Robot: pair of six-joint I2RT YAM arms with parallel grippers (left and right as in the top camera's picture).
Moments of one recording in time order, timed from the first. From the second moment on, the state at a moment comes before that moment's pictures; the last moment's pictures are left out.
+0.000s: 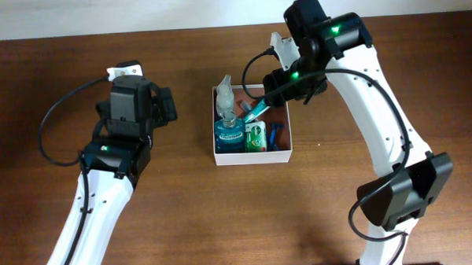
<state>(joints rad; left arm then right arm) -0.22 1.34 1.14 -0.48 -0.33 -0.24 0.30 2.02 2.15 -1.47 -0.22 -0.02</state>
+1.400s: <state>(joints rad) -0.22 1.34 1.14 -0.48 -0.33 -0.24 0.22 0.22 1.36 -1.41 0.02 0.16</state>
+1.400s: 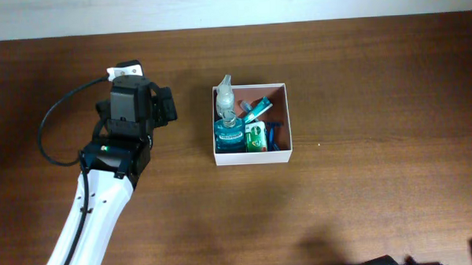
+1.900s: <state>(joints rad) -0.22 1.34 1.14 -0.48 -0.33 -0.24 0.22 0.22 1.09 -1.16 -0.05 0.15</state>
